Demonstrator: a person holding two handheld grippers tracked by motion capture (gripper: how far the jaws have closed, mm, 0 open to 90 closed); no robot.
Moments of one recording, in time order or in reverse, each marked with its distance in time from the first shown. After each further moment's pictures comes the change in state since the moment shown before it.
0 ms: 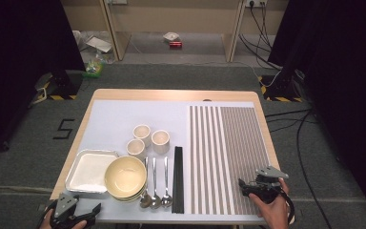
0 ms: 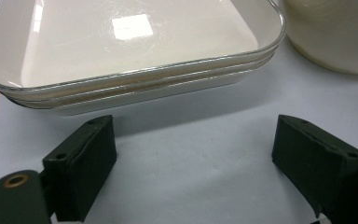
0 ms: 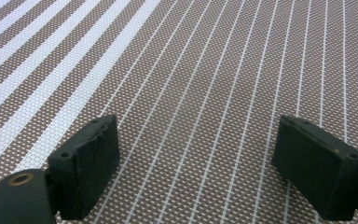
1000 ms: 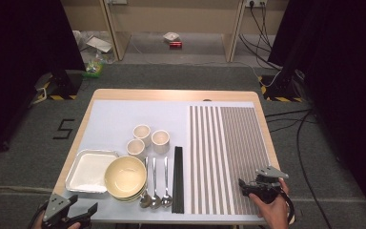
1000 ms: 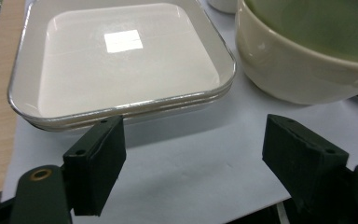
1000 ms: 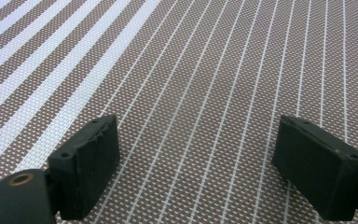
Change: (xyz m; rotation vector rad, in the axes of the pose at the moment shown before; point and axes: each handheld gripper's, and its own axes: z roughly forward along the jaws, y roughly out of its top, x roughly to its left) left arm -0.006 0.019 -0.032 -0.055 -0.038 -0.019; right arm 0.000 0.000 0.000 0.001 0.001 0.007
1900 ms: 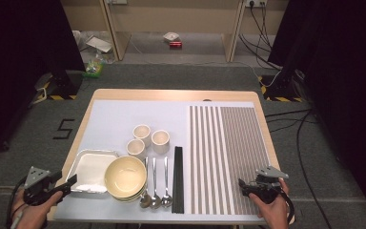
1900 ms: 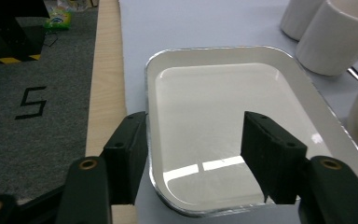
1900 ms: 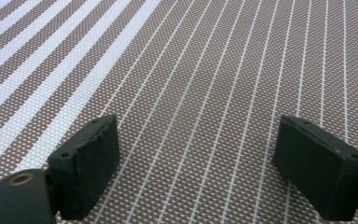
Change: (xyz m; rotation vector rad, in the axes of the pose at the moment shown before) left arm 0.070 0.047 0.014 -0.018 0.123 -0.063; right arm 0.000 0.000 0.000 0.002 0.004 0.003
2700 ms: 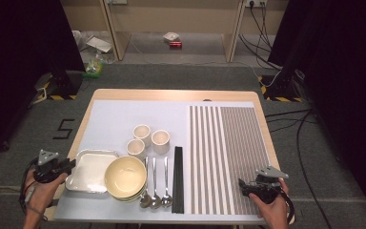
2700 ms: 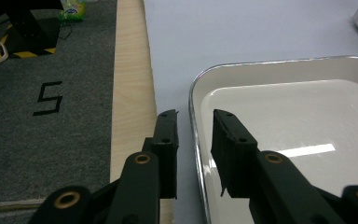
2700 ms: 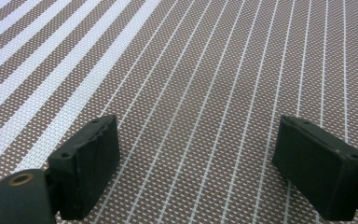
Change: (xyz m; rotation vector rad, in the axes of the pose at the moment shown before) left arm 0.027 0.020 0.062 0.052 0.061 0.003; right arm 0.000 0.000 0.000 -0.001 -0.003 -0.002
